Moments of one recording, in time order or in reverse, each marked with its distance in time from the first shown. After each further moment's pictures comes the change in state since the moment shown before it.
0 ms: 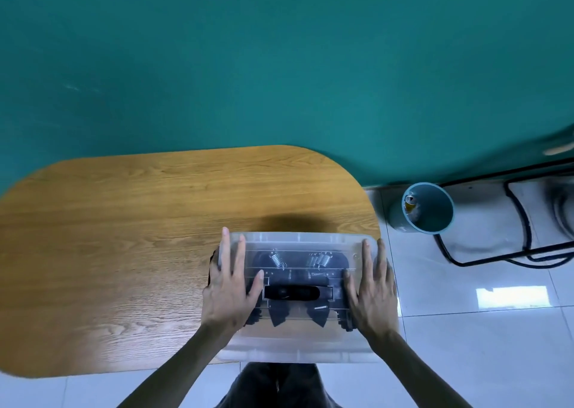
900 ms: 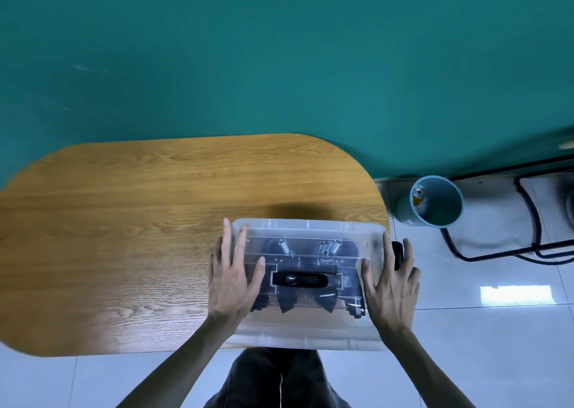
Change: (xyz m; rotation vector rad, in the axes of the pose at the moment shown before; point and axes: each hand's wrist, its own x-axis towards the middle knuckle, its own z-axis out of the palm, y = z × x) left_hand -0.009 -0.017 0.014 -0.275 0.066 -0.027; right_hand -0.011 -0.005 0.002 0.060 0.304 0.210
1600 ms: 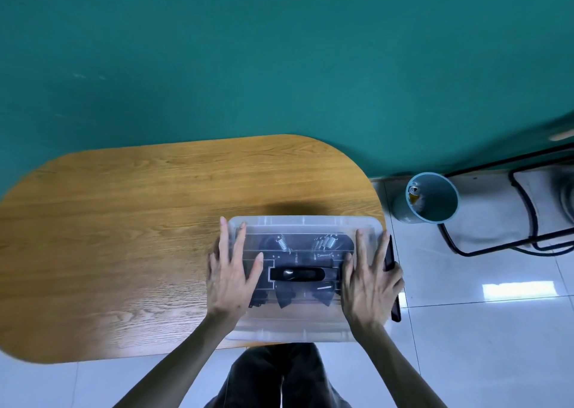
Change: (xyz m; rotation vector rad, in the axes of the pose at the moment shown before) left_hand -0.001 0.003 0.002 0.045 0.021 -0.017; right_hand -0.023 -0.034 0.008 -0.136 0.015 0.042
